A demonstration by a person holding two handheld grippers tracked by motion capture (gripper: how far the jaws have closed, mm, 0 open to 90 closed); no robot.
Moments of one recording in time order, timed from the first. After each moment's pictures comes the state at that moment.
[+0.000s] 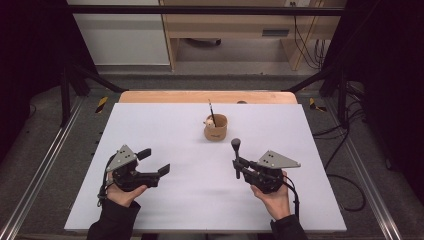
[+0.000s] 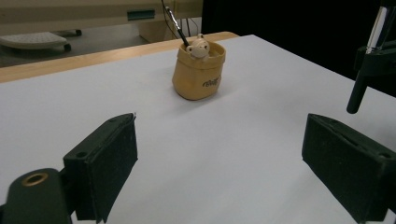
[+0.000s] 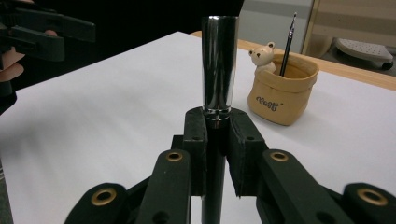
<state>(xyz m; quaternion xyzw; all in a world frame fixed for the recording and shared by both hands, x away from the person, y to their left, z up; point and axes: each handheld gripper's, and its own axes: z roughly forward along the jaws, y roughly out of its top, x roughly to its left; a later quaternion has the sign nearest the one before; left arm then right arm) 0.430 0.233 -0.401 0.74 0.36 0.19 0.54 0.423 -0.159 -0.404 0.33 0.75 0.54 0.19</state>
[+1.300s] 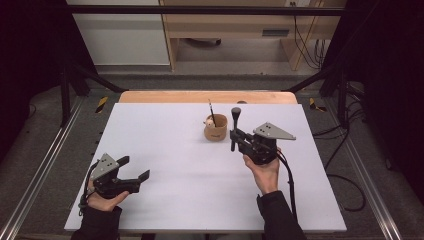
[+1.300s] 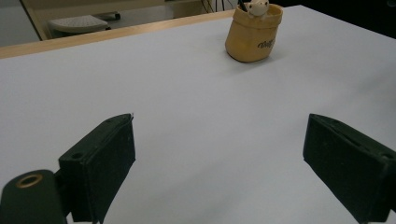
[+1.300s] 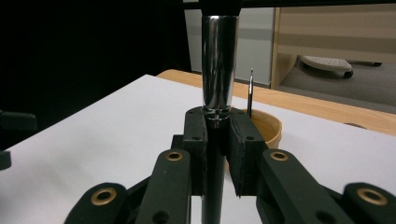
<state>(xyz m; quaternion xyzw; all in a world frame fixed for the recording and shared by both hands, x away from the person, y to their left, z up) 0.422 0.280 -0.427 0.74 0.40 0.23 0.49 0.473 -0.142 -0.365 0.39 0.69 0.56 0.22</state>
